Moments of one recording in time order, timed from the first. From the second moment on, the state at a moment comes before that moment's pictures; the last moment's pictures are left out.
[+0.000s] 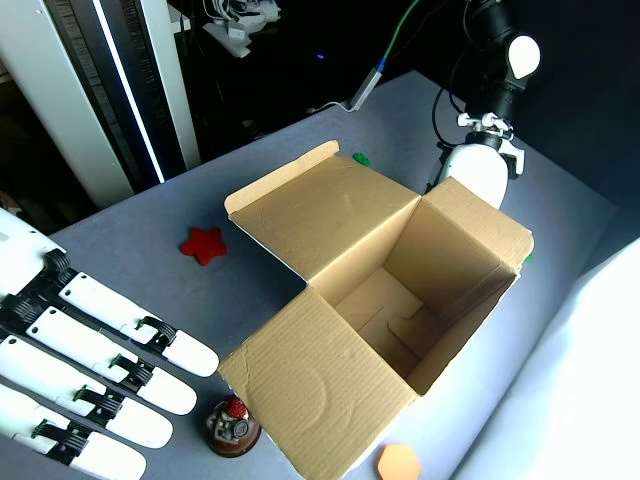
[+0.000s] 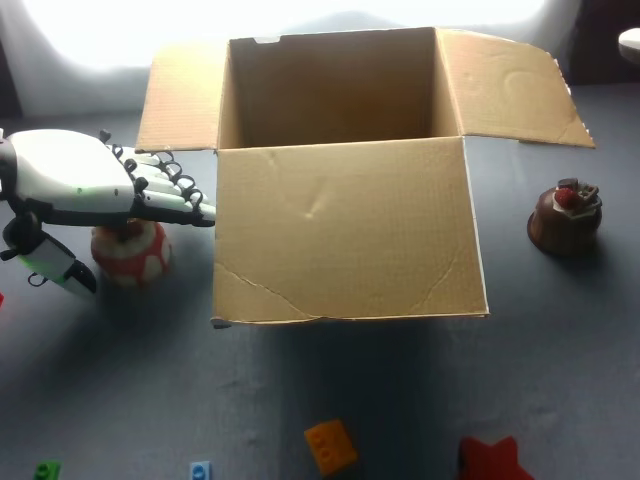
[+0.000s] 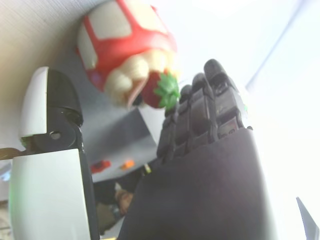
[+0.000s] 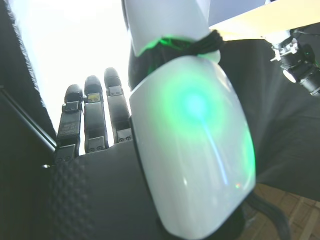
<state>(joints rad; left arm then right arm) 0.49 -1.20 1.85 1.48 -0.79 -0.29 -0.23 -0.50 0.74 0.41 0.34 -1.37</state>
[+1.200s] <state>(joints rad) 0.52 -1.22 1.88 1.41 -0.77 -0.29 -0.23 -0.50 0.74 0.41 0.34 -1.38</state>
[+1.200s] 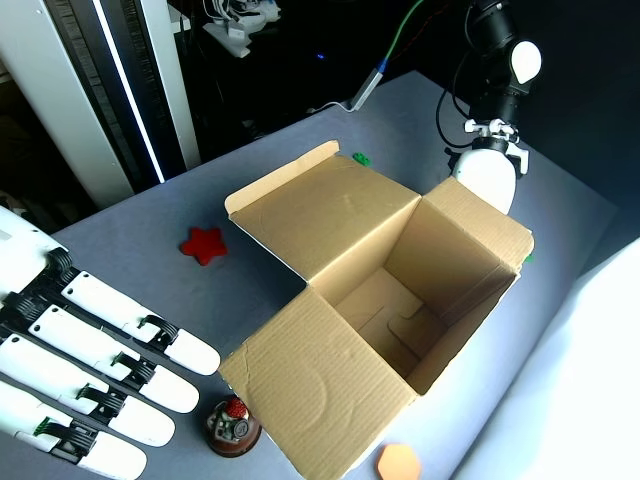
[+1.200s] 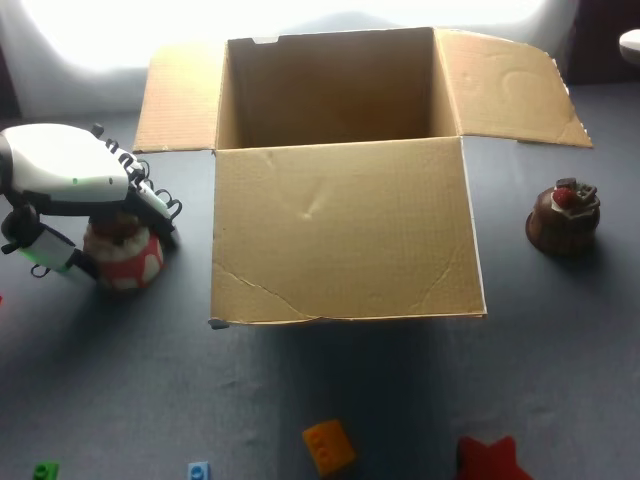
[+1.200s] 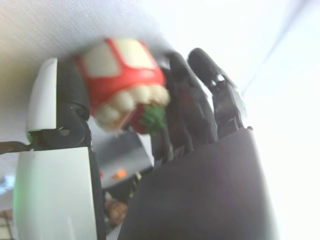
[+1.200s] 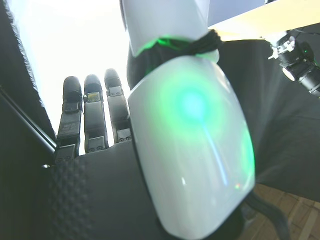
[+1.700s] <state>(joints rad) 0.50 -1.18 1.85 1.45 -0.78 -0.29 -0.23 -0.50 0.74 0.41 0.34 -1.38</state>
